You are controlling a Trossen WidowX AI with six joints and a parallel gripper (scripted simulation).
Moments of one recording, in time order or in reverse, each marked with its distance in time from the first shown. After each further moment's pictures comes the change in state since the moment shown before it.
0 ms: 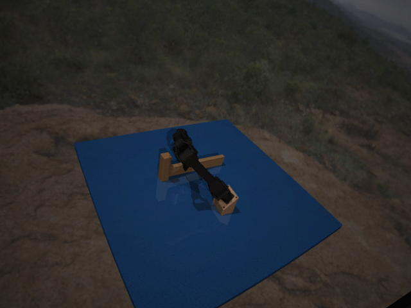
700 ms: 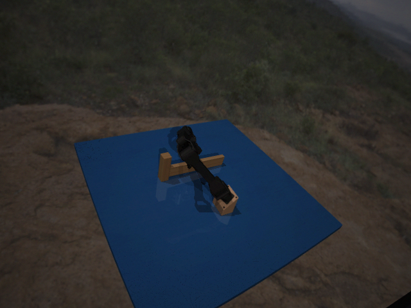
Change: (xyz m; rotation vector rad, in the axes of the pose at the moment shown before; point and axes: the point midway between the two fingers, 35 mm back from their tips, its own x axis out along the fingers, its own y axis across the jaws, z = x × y) arm -0.011 0.001 0.026 -0.001 0.004 0.009
